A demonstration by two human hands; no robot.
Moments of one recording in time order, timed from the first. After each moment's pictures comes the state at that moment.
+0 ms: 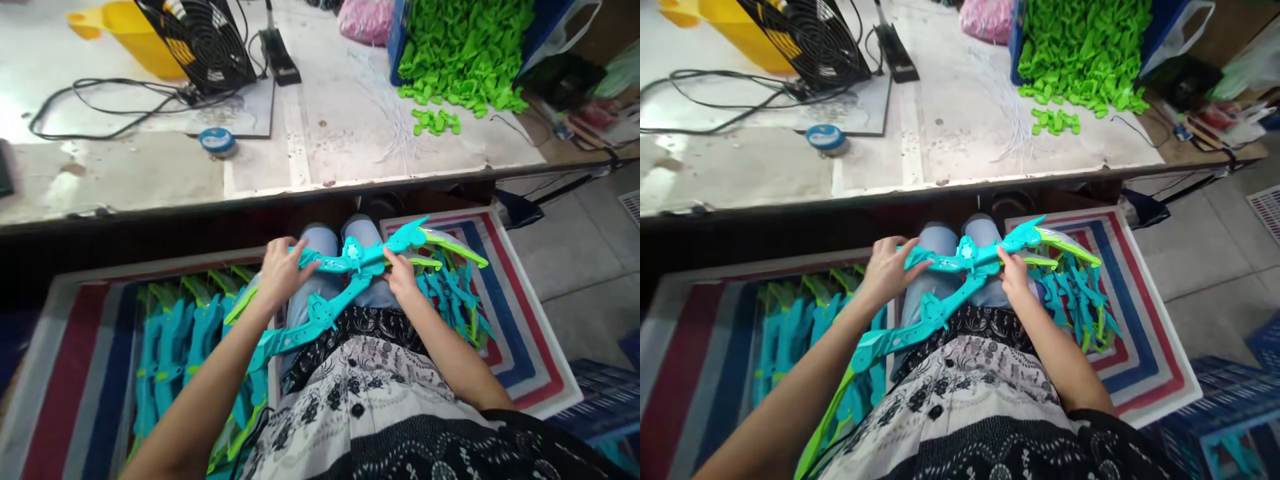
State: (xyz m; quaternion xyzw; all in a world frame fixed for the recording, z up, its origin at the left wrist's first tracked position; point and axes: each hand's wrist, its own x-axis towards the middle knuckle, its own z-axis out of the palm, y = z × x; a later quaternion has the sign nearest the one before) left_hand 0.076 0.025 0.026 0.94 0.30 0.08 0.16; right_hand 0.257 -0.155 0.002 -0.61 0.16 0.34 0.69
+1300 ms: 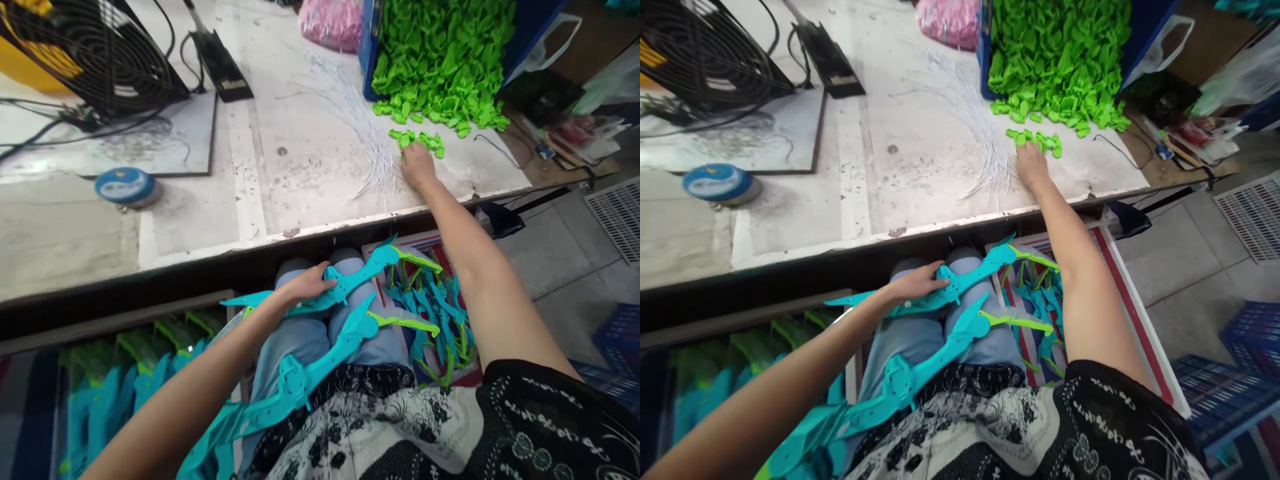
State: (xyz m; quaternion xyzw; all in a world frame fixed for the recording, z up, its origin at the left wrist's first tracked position) left_hand 0.235 0.059 0.010 0.83 0.26 -0.25 0.43; right_hand 0.612 -0.007 0.051 -0.89 -0.45 -0.07 0.07
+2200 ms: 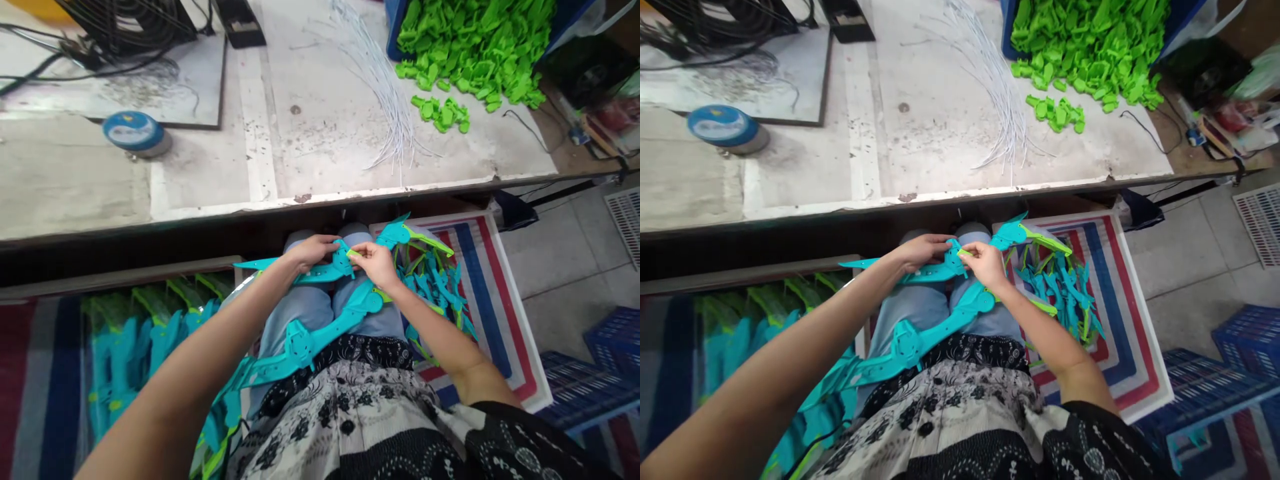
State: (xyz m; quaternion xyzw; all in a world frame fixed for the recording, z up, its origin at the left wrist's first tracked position) left_hand 0.230 0.050 0.008 0.50 0.43 -0.14 0.74; right_hand 0.312 -0.102 -0.012 -0.71 -0.18 0.40 0.55
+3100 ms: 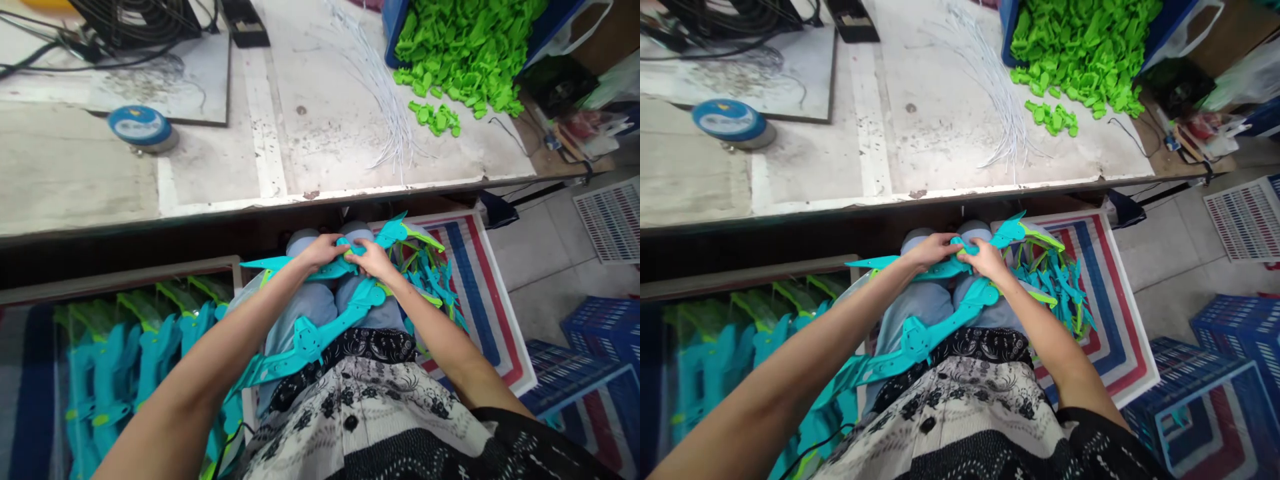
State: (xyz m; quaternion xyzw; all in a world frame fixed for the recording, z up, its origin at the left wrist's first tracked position) left_hand 0.221 0.042 -0.010 0.66 0.31 -0.06 0.68; right_hand 0.317 -0.095 -0.009 -0.83 -0.27 0.39 0.30
